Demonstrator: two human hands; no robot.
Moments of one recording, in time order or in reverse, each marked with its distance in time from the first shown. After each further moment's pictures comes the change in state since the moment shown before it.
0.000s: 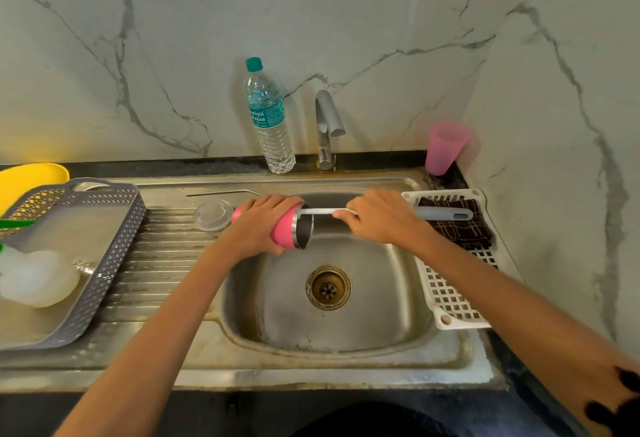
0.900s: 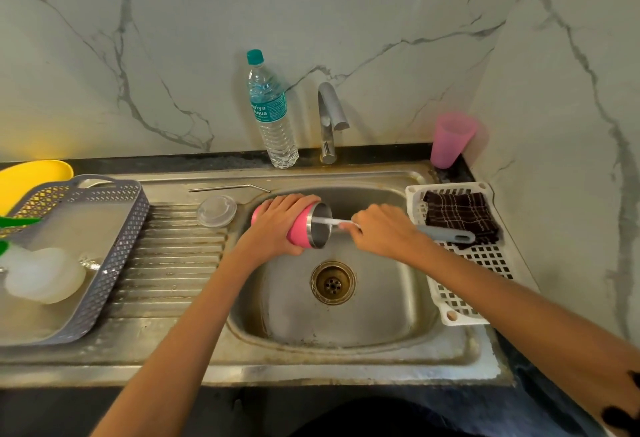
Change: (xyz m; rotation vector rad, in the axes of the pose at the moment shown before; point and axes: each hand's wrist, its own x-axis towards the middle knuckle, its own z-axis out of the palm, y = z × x) left_hand 0.003 0.021 0.017 -0.079 0.061 -0.003; right_hand -0.010 -0.010 0.027 0.058 -0.082 0.084
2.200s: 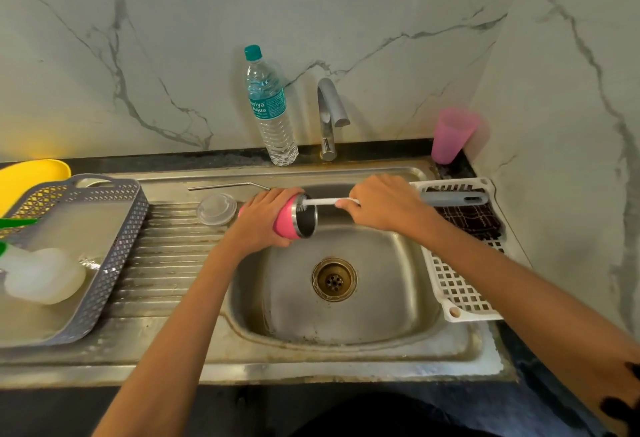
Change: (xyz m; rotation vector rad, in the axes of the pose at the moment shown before) left_hand -0.002 -0.026 -0.012 -0.089 -0.026 -0.069; right_hand 0.015 0.002 -0.044 -0.066 0.033 -0.023
